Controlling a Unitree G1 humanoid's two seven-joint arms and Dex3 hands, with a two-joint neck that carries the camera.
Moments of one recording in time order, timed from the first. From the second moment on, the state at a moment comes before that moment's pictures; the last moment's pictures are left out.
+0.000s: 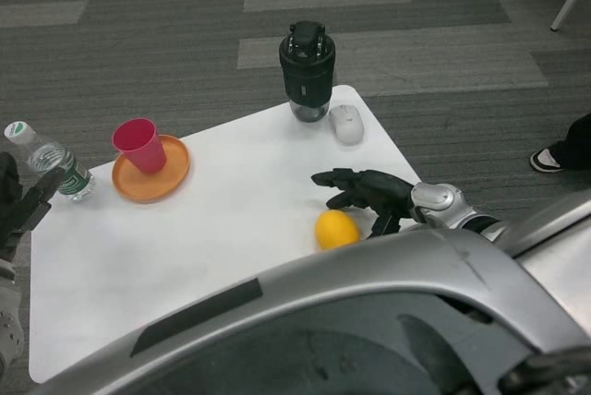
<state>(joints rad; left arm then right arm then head) -0.46 0.47 -0.73 1.07 -1.01 -0.81 -0.14 -0.01 -0.44 0.22 0.95 0.26 -0.57 0.54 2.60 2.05</state>
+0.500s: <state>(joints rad) -0.46 0.47 -0.73 1.06 -1.01 -0.81 -0.14 -0.03 -0.43 0.28 1.00 0.24 -0.65 0.45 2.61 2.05</state>
